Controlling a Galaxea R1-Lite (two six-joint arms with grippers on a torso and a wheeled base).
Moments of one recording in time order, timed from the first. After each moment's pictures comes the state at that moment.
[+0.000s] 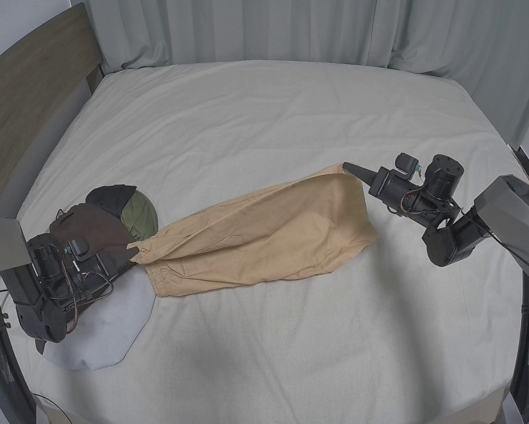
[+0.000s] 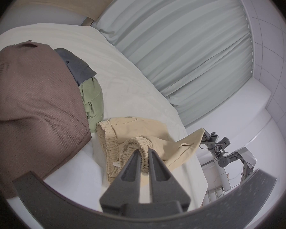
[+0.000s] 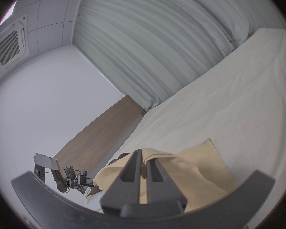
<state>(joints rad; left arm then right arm) 0.13 2.20 -0.48 -1.55 -0.71 -0.62 0.21 2.32 -1.25 -1.24 0.61 0.63</state>
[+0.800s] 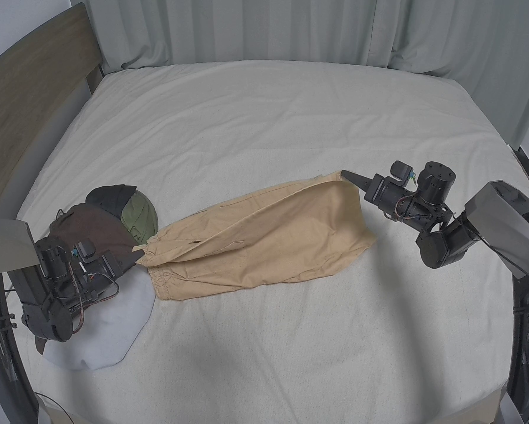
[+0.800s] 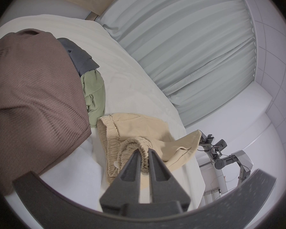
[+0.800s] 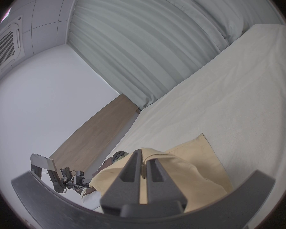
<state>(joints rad) 0.12 2.26 -0.51 -1.55 -0.71 -0.66 0.20 2.40 -1.32 -1.22 0.59 0.63</state>
